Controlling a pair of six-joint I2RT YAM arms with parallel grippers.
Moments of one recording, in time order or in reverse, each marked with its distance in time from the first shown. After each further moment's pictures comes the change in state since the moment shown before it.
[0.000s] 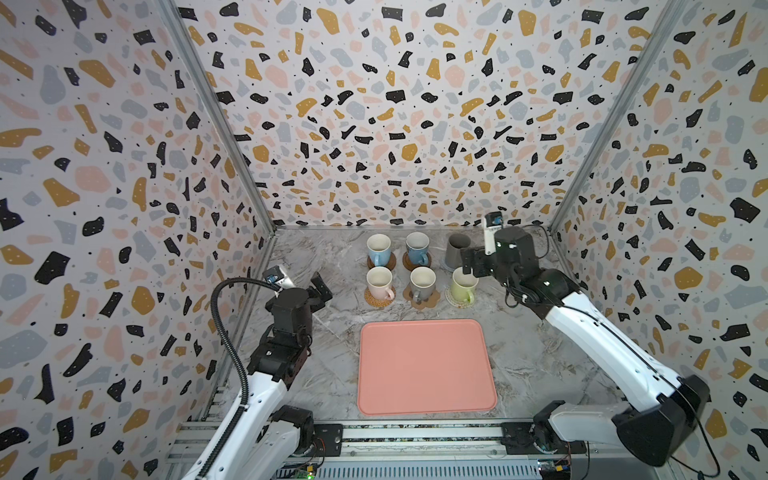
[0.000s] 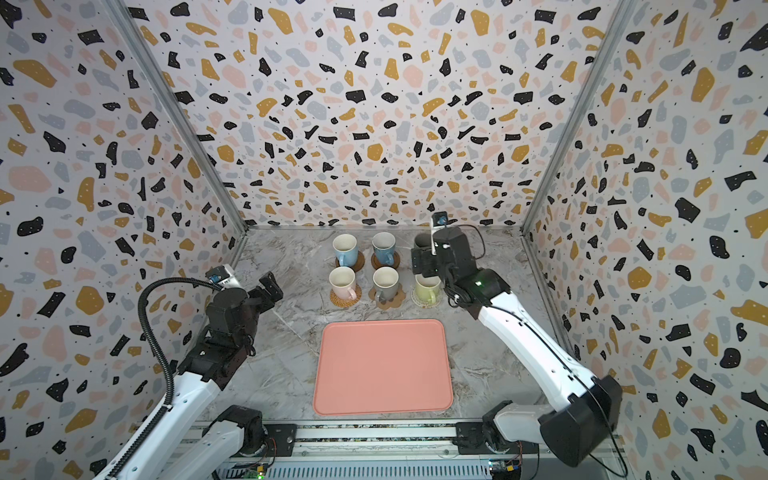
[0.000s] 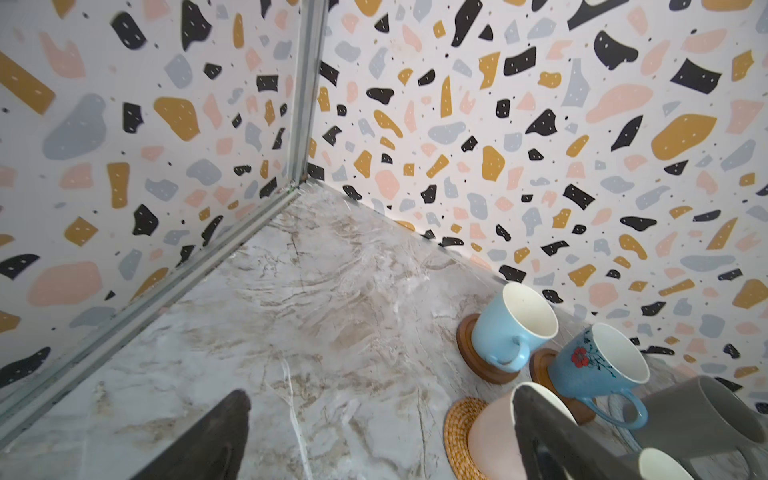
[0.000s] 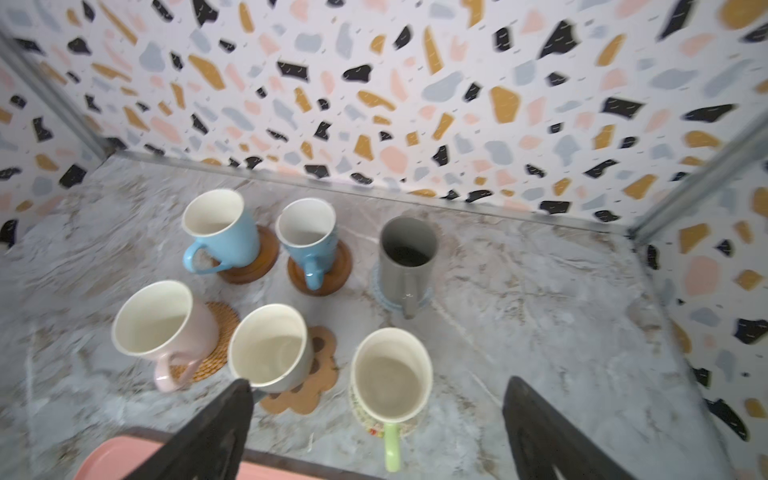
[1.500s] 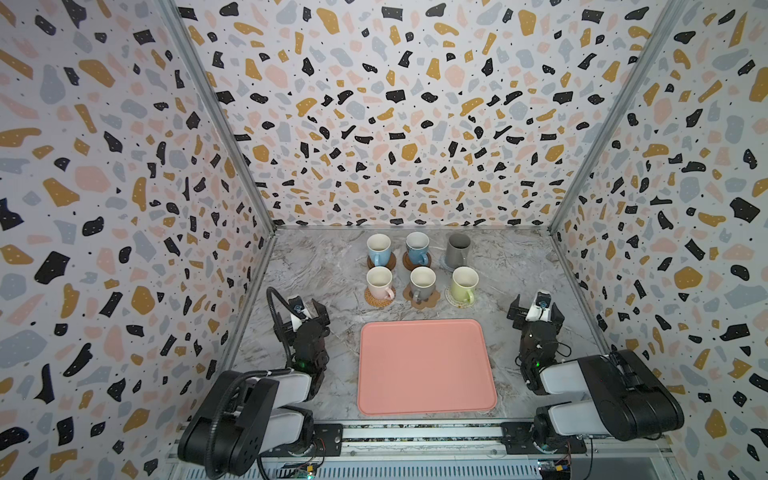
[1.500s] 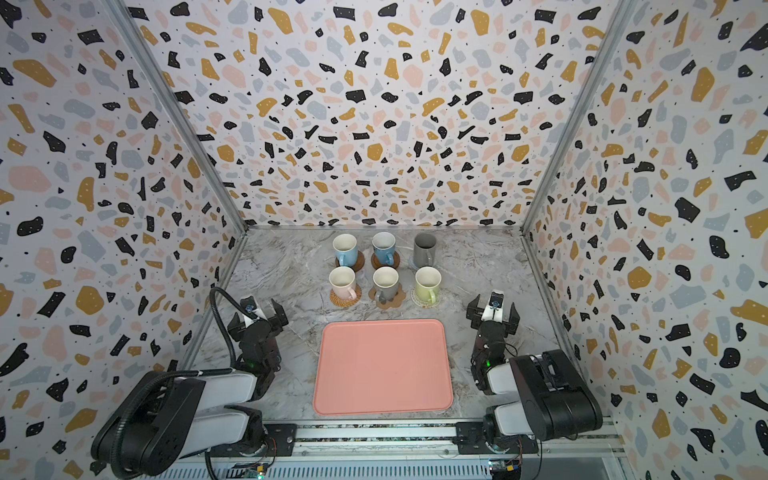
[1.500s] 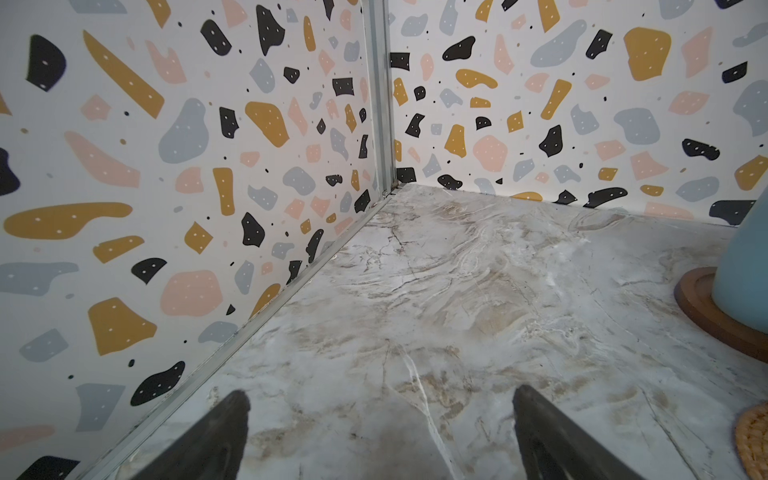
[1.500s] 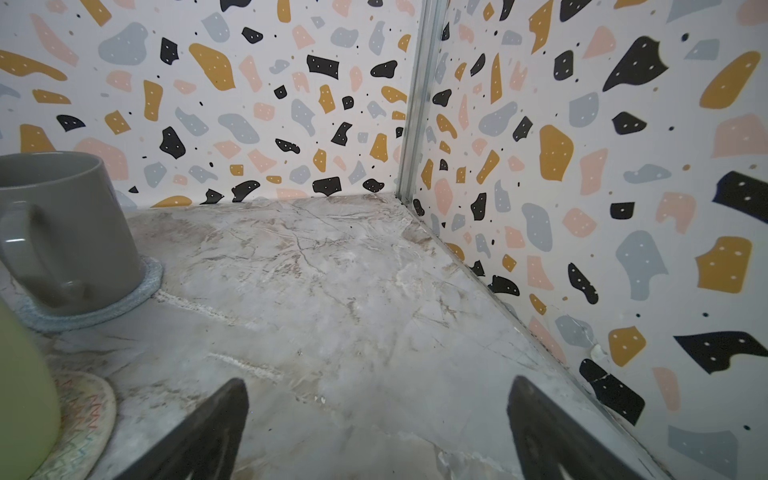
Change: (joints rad) left arm 0.016 0.550 -0.526 1.182 -0.231 0.415; right arm -0.328 0.188 -1.131 1.665 0.230 -0.198
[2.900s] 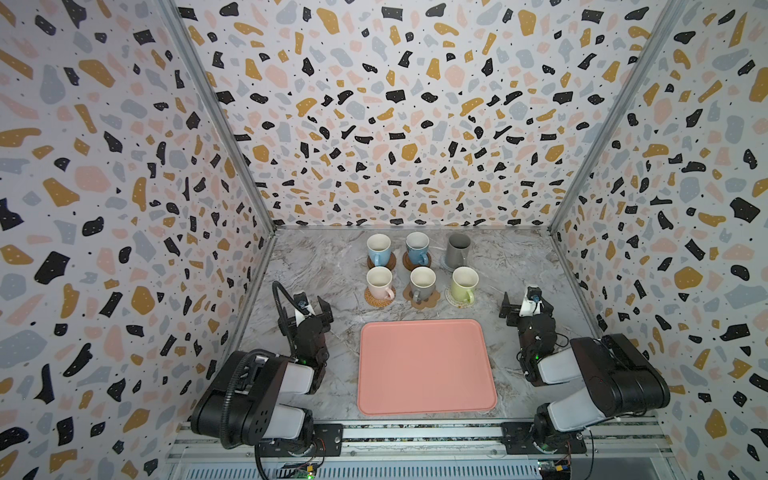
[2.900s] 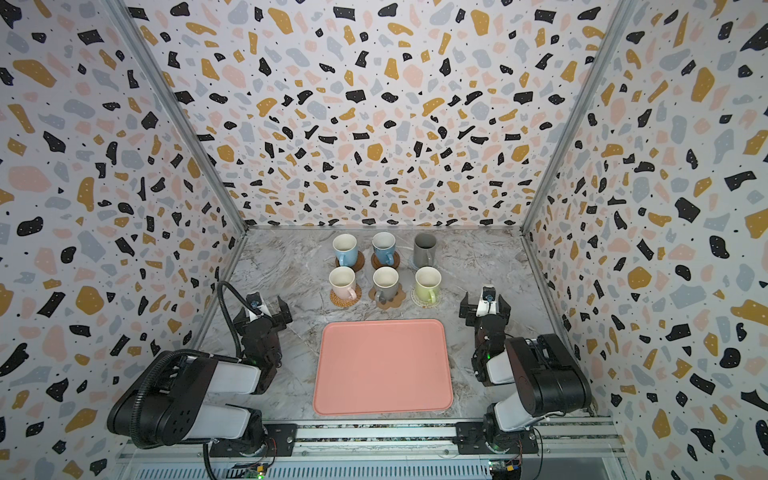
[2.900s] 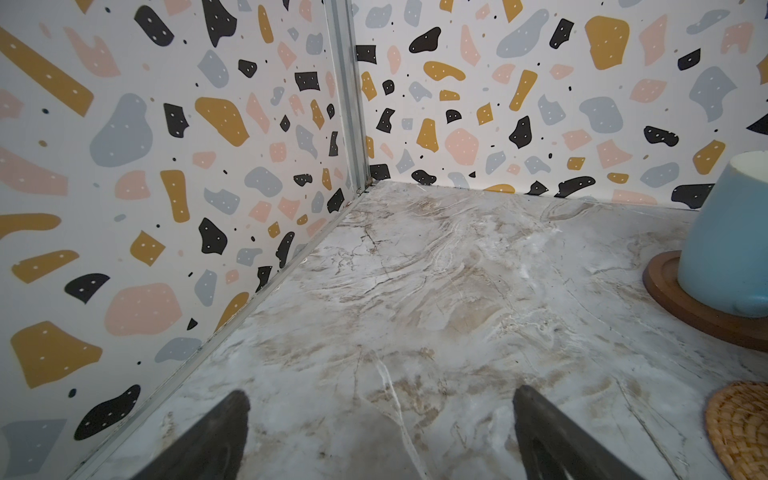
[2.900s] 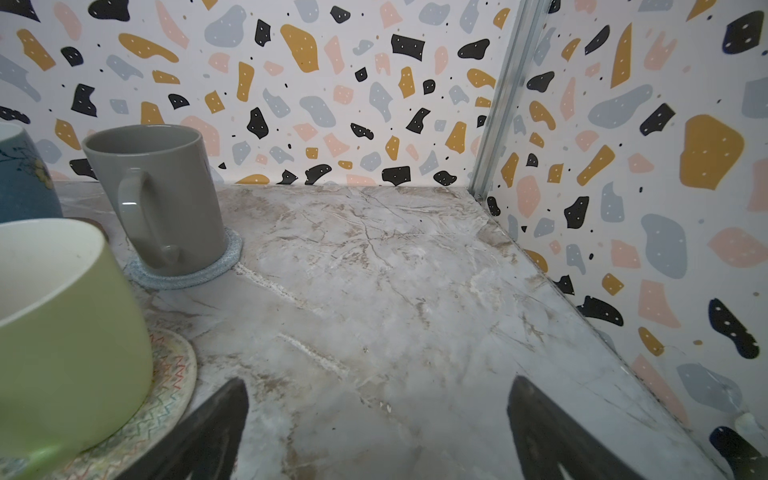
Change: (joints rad) left arm 0.024 0.096 0.028 0.079 0.098 0.031; right arm -0.064 0.112 0.058 0.015 -0.270 -0.002
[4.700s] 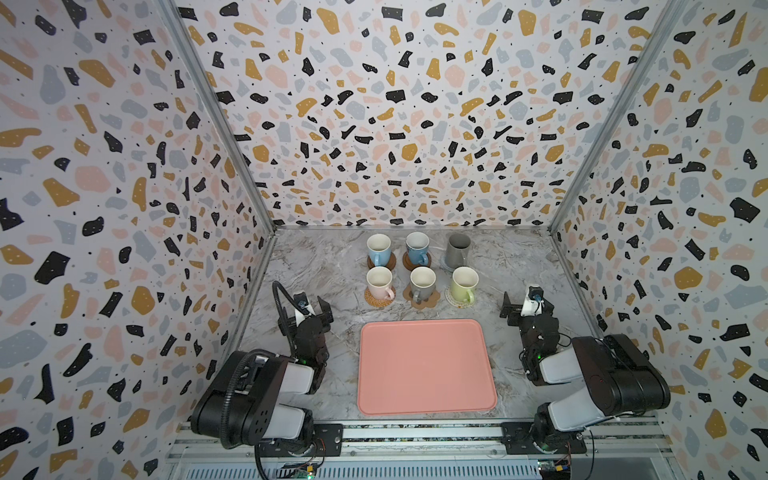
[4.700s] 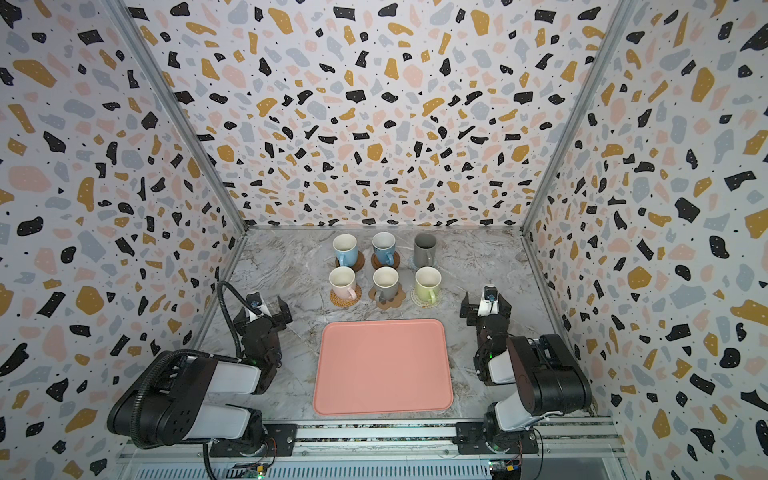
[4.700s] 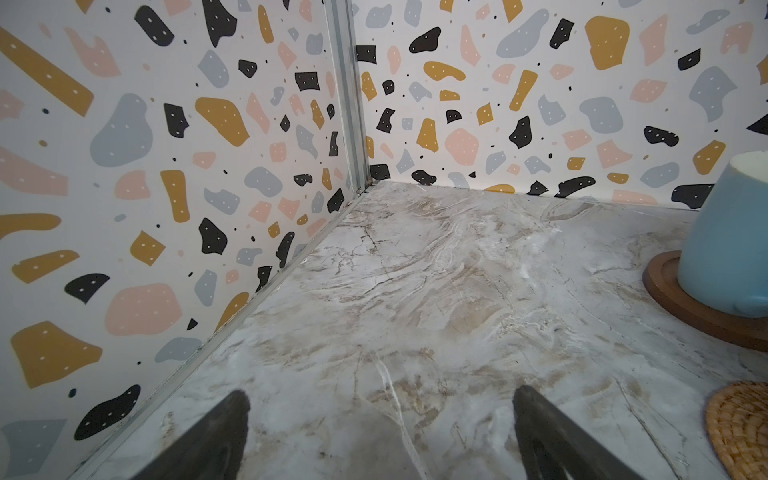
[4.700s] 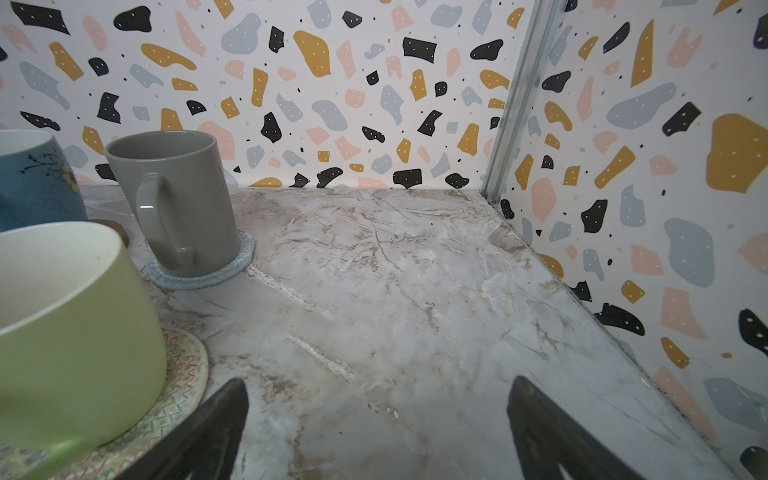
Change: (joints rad) left arm 0.000 0.000 0.000 0.000 0.000 0.000; right arm -0.037 0.000 0.000 0.008 -0.080 0.008
